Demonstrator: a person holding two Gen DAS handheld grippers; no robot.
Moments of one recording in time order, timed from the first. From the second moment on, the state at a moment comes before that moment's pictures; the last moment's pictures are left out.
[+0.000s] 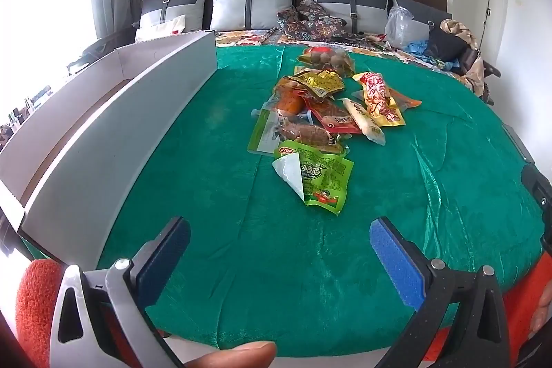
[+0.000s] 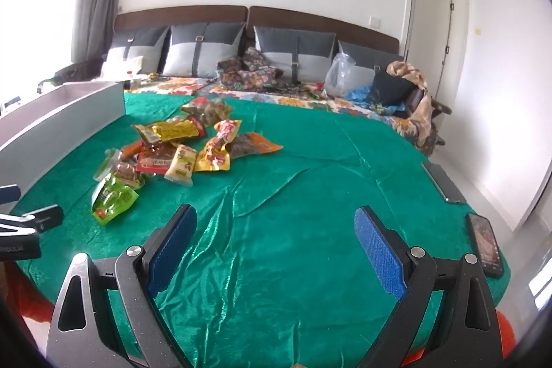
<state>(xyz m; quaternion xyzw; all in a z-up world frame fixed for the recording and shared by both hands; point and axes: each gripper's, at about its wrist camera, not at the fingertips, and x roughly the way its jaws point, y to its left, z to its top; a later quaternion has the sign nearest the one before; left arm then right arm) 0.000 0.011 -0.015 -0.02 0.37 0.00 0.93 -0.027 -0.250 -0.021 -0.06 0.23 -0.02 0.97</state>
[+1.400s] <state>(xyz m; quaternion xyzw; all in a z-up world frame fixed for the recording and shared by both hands) 0.041 0.019 -0.078 0.00 0.45 0.01 0.89 0.016 -0.254 -0.094 -0.06 0.37 0.00 0.93</state>
